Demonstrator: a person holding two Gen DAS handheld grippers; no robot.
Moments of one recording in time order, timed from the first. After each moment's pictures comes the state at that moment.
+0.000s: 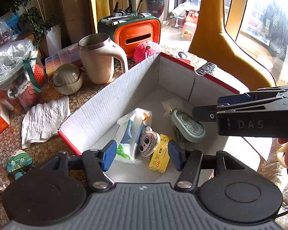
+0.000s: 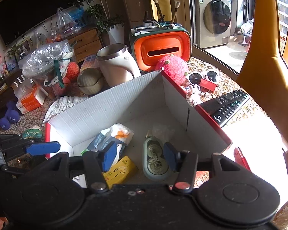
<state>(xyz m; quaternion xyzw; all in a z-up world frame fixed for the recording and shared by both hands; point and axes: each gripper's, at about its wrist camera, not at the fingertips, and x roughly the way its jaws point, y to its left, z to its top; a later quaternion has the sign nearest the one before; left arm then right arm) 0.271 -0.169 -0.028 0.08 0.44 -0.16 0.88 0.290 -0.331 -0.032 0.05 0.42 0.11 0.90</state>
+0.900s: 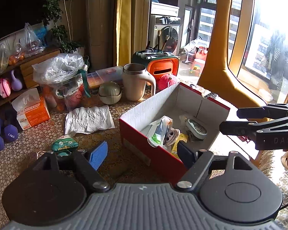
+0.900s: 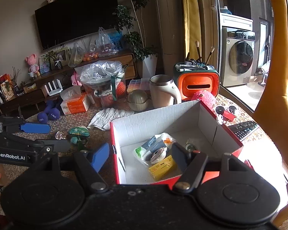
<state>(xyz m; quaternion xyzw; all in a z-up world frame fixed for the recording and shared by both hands) 0.151 -0.055 0.036 0.02 0.34 -0.13 0.93 0.171 -0.285 0.027 0.01 0.32 0.19 0.93</state>
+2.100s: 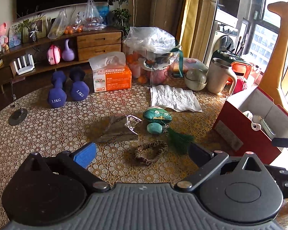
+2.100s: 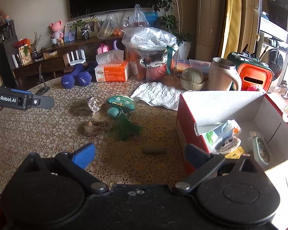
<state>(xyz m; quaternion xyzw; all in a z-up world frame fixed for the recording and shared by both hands) 0.139 0.139 -0.028 -0.05 0.36 0.01 0.93 0.155 -0.133 -0.046 -0.07 0.34 0.25 0.90</state>
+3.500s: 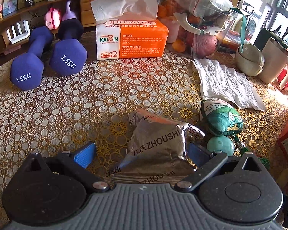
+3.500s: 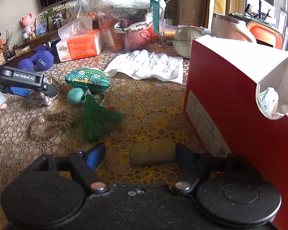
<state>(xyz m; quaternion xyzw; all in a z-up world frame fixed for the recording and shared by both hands) 0.304 0.204 -0.154 -0.08 0.44 0.02 0.89 0.247 -0.086 -0.163 -0.04 0.39 0.18 0.90</state>
